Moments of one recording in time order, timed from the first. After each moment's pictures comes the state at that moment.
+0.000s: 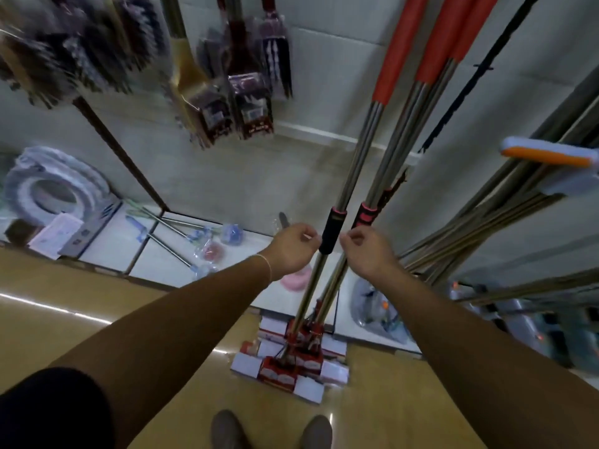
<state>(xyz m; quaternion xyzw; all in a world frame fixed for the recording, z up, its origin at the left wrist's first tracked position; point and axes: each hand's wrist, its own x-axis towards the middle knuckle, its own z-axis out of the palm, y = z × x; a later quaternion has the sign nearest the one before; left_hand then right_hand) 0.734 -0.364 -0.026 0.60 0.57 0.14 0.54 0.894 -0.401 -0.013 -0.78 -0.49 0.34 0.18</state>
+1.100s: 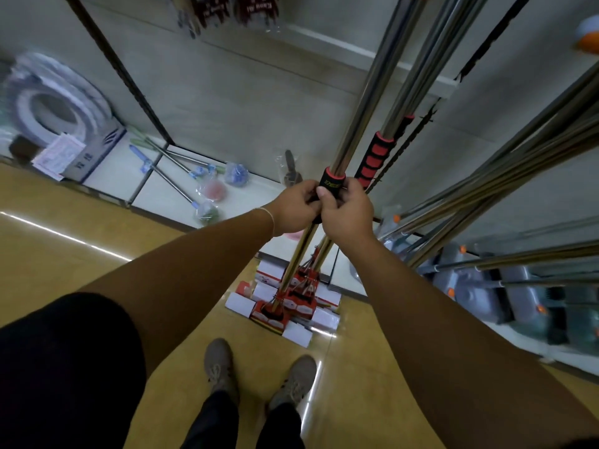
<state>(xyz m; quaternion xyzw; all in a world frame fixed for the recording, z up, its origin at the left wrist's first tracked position) 0.743 -0.403 -0.087 0.60 0.51 0.18 0.59 0.858 -0.439 -0.075 -0.72 -0.45 0.38 0.37</state>
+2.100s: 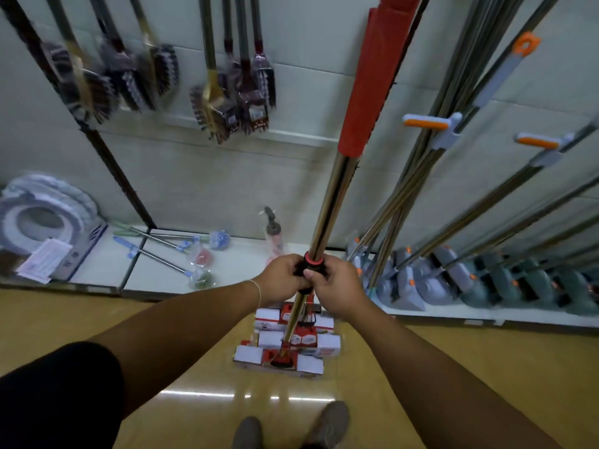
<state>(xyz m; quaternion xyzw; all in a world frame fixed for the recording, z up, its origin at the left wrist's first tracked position) 0.645 -0.550 0.013 0.66 0.43 0.14 0.60 0.775 -0.618 0.037 -0.73 -0.51 0.32 0.31</state>
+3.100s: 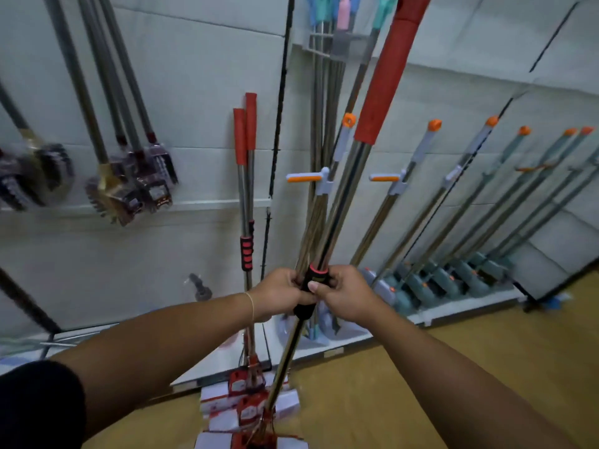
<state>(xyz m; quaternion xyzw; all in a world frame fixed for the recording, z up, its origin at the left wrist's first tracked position) 0.765 -0.582 0.129 0.69 0.30 0.09 0.65 0.886 -0.689 0.157 -0.77 -0.45 0.27 0.36</state>
